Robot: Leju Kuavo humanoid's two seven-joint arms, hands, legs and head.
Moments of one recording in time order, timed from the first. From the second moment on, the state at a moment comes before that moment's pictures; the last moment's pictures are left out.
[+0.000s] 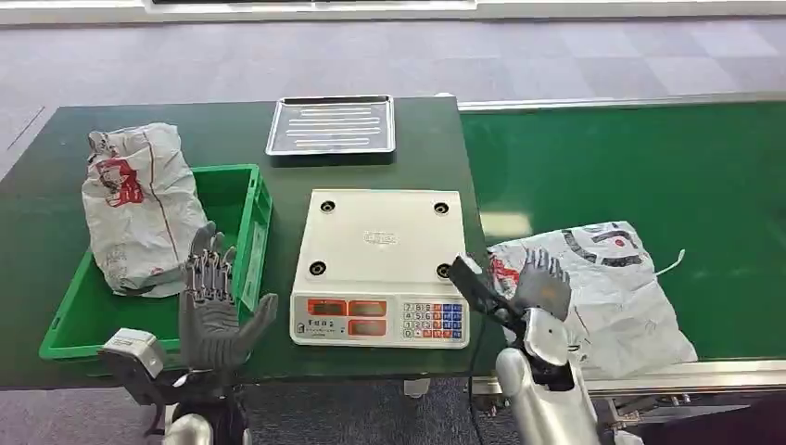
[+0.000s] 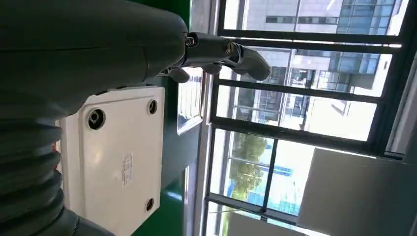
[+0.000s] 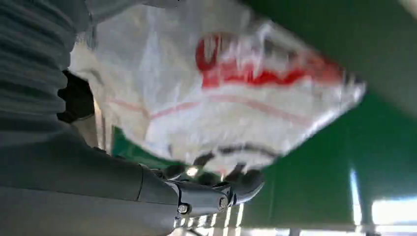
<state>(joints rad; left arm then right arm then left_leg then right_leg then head) 0.08 -0.25 -0.11 -1.55 -0.04 0.08 -0.55 -0.17 0.15 0.03 -1.28 1.44 0.18 0.35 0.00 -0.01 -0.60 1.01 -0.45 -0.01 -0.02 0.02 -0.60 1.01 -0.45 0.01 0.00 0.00</state>
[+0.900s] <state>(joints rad) 0.03 -0.25 -0.09 -1.48 -0.01 0.09 -0.59 -0.25 0.03 -0.13 -1.25 1.52 0.14 0.38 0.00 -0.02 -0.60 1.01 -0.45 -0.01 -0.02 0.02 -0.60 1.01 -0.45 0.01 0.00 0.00</state>
